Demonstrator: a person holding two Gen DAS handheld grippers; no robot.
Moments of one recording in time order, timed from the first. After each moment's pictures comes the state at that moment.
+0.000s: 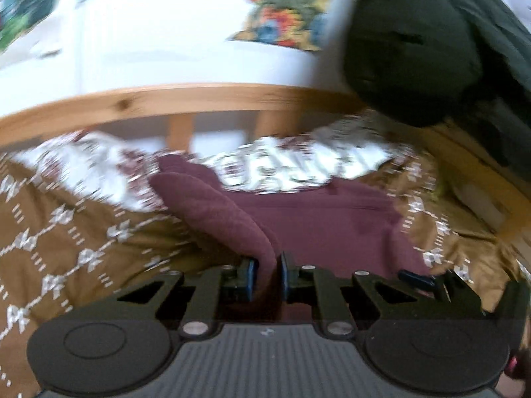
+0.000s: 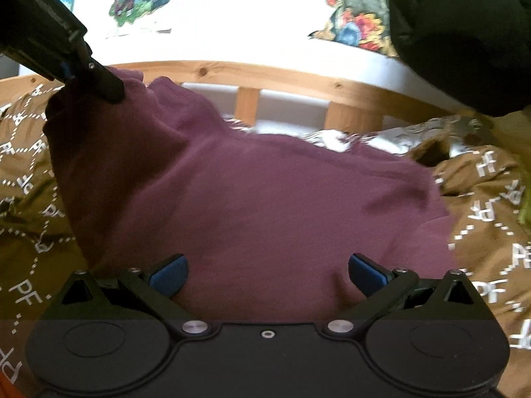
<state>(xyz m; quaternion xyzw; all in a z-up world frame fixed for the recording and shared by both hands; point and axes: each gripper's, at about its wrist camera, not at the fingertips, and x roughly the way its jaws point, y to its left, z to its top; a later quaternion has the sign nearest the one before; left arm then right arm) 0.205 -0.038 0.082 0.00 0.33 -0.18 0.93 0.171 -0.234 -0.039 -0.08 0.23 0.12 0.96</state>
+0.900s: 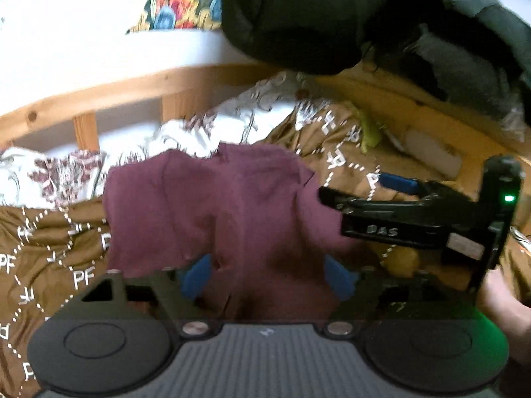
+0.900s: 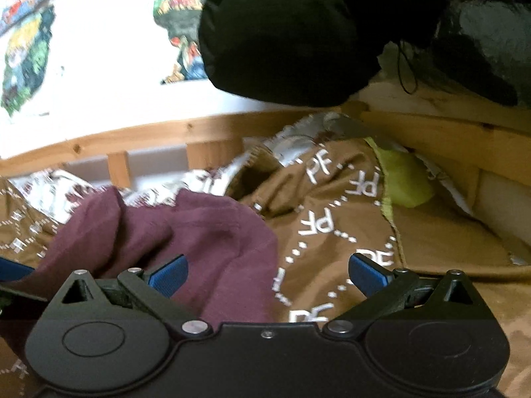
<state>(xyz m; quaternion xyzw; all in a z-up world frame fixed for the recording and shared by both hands) 0.156 -0.146 0.038 0.05 0.31 -0.24 0.92 0.184 -0.355 -0.018 0.03 0.17 0.01 0.99</state>
